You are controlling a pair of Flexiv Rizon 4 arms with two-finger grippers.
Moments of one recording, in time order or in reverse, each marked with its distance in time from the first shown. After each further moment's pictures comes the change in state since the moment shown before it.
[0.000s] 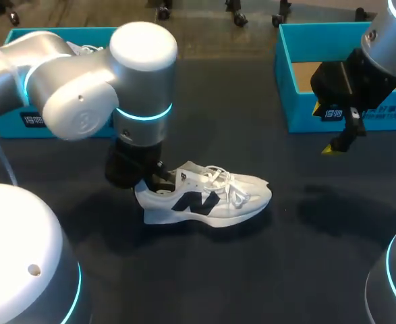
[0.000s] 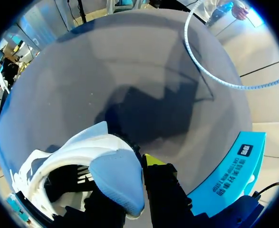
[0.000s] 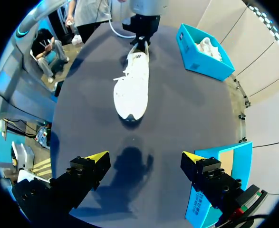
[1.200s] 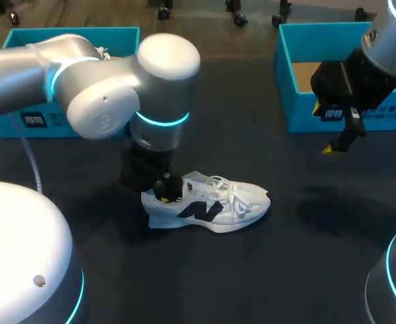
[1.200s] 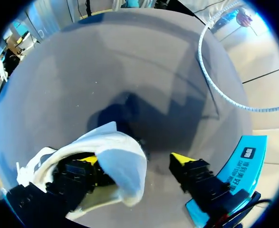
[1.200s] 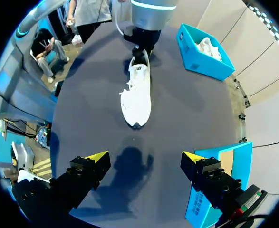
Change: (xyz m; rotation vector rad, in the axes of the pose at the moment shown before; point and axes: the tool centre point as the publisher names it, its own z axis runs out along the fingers) left arm -0.014 0.011 0.014 0.050 0.017 -0.046; right arm 0.000 0.000 0.000 0.000 0.000 0.000
